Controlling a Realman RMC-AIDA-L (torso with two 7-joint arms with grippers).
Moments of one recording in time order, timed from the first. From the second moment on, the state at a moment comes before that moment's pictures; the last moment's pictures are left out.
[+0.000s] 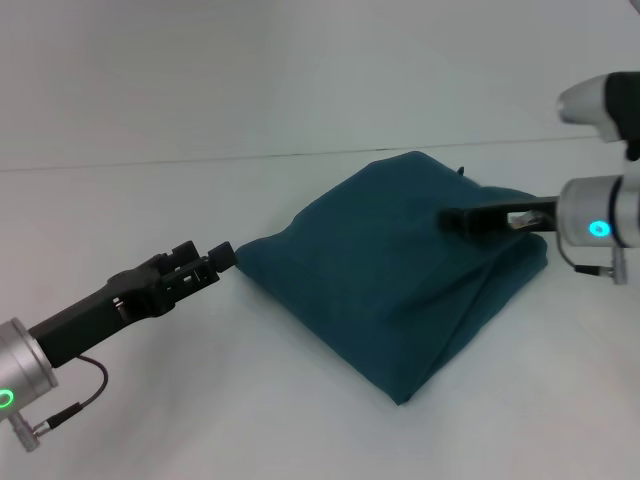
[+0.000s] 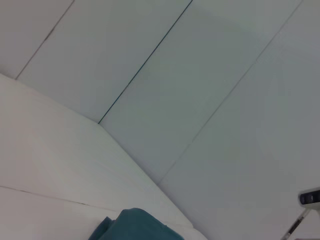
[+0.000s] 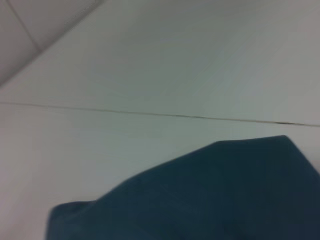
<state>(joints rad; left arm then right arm) -0.44 -2.15 0.69 0.49 1.62 1.41 -1.55 0.71 2.03 -0.90 -0.61 -2.13 -0.94 2.05</state>
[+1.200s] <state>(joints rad) -0.44 -2.15 0.69 0.47 1.62 1.39 -1.55 0.87 2.10 -1.15 -0.46 -2.01 -0.36 1.93</state>
